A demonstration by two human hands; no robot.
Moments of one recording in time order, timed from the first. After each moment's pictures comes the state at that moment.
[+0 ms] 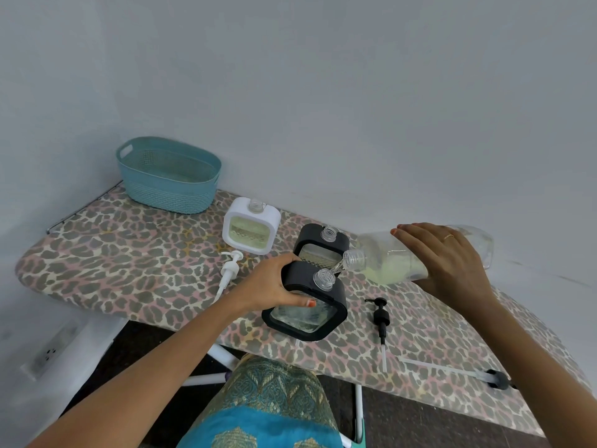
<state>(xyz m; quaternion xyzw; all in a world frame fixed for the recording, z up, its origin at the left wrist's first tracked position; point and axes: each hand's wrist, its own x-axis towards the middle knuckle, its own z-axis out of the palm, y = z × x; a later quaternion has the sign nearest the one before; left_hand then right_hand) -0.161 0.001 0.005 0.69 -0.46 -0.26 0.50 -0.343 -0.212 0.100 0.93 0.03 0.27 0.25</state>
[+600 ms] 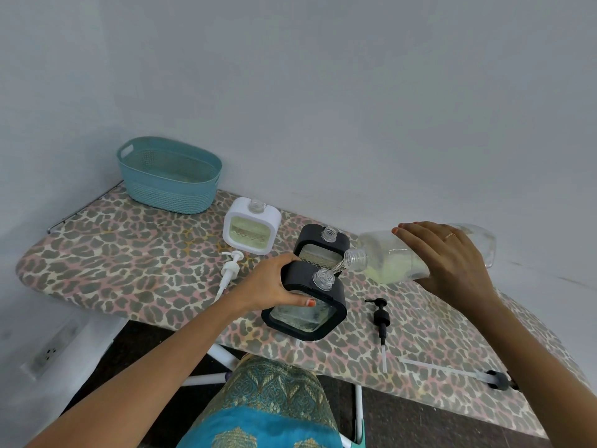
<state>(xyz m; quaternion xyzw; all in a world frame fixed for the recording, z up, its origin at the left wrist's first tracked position) -0.159 0.001 0.004 0.69 -0.45 -0.26 0.51 -0.343 -0.211 0.104 0.93 0.03 0.26 0.26</state>
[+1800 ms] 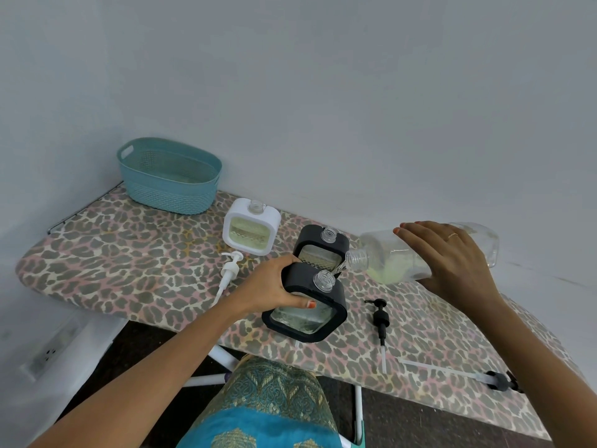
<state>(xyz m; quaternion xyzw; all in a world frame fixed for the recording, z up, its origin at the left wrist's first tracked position) -0.163 0.002 0.008 0.70 -0.46 -0.24 0.50 -0.345 -0.208 0.109 0.93 0.03 0.25 0.26</state>
